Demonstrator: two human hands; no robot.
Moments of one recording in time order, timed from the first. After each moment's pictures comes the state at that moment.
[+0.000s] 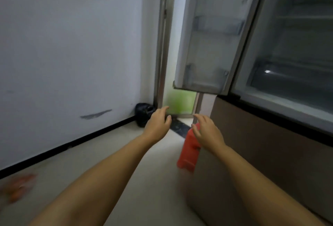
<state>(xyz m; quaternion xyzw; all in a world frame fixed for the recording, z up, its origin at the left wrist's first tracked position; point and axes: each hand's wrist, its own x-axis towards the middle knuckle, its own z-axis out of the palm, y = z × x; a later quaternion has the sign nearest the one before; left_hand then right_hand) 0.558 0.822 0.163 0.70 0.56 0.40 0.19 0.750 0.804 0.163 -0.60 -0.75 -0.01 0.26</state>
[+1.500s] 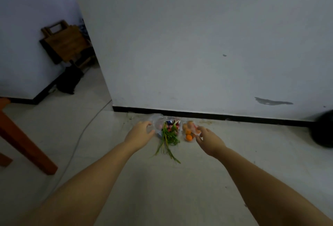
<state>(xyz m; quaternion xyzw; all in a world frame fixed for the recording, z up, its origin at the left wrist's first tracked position) -0.287 0.525 -0.014 0.31 0.91 0.25 0.16 -0.117 0.734 -0.035 -0.29 -0.93 0.23 -0.02</state>
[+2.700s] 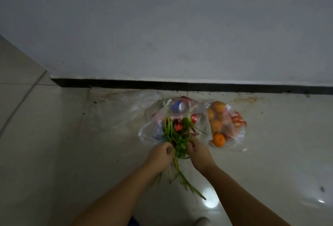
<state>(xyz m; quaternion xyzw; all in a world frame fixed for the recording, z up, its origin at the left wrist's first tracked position) -0.647 0.844 -0.584 0.25 0.83 0.23 0.44 -0.544 0.955 -0.574 -0.44 -0.77 0.44 -0.12</state>
